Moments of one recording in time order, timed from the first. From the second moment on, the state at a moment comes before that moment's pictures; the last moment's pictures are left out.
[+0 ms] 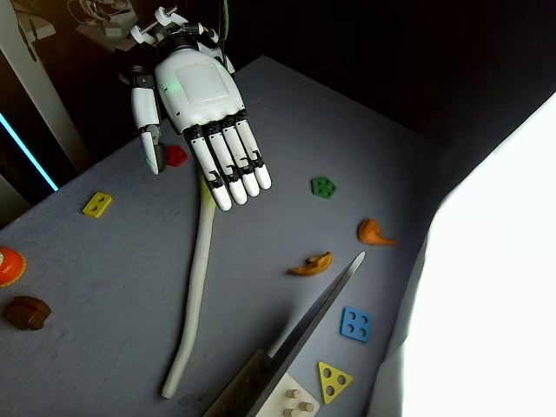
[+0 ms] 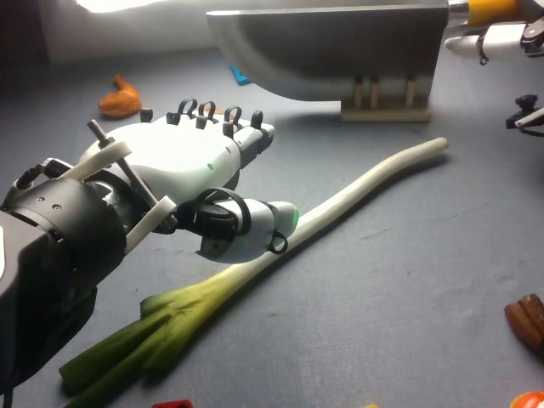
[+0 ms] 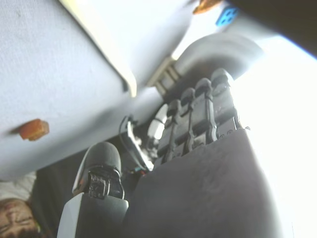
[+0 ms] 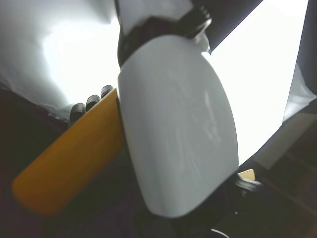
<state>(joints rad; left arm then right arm) 0.46 -0.91 0.57 1.56 0.70 -0.73 -0.57 -1.47 2.04 0.13 0.72 -0.68</state>
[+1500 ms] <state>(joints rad) 0.45 -0.90 0.56 1.56 0.70 -0.73 -0.64 -0.79 1.09 -0.12 0.88 -0.85</state>
